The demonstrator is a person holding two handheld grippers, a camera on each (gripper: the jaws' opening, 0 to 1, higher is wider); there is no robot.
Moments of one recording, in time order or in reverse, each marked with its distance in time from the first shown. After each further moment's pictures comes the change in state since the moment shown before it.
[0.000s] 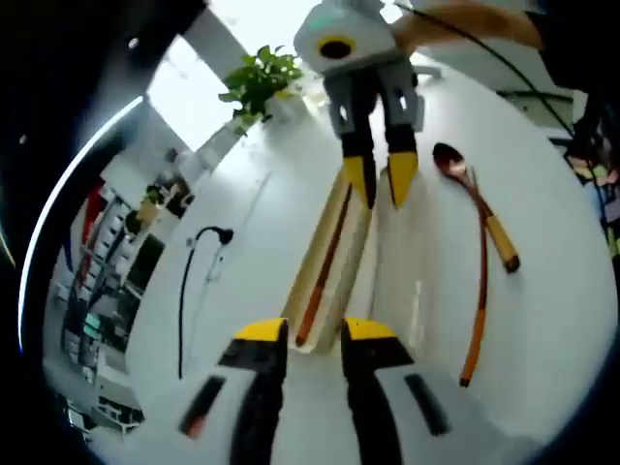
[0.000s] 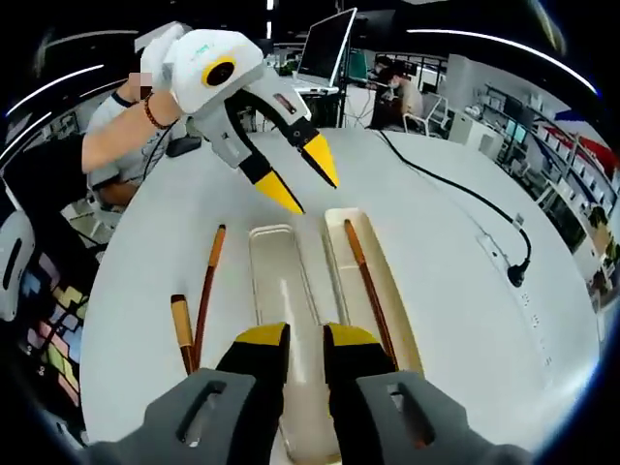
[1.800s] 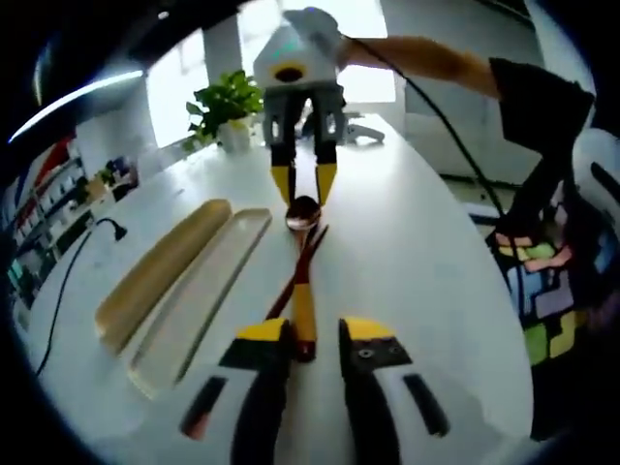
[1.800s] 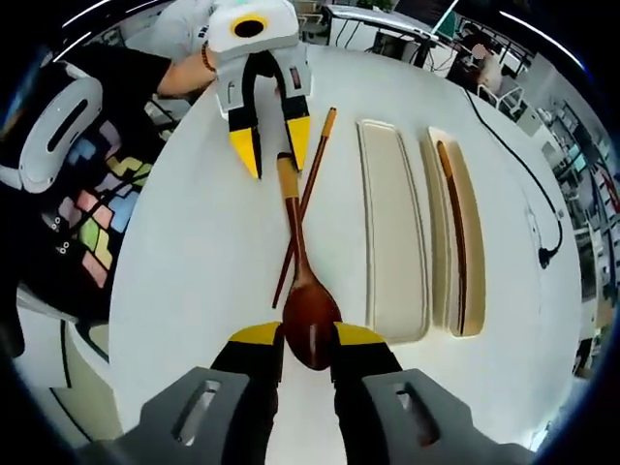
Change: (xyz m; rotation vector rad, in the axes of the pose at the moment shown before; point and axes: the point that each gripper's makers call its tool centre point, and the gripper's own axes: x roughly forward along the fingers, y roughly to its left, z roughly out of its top) left arm 0.001 -0.152 0.046 -0.232 -0.209 -0.327; right arm -0.063 0.046 -0.100 -0.215 0.361 0.142
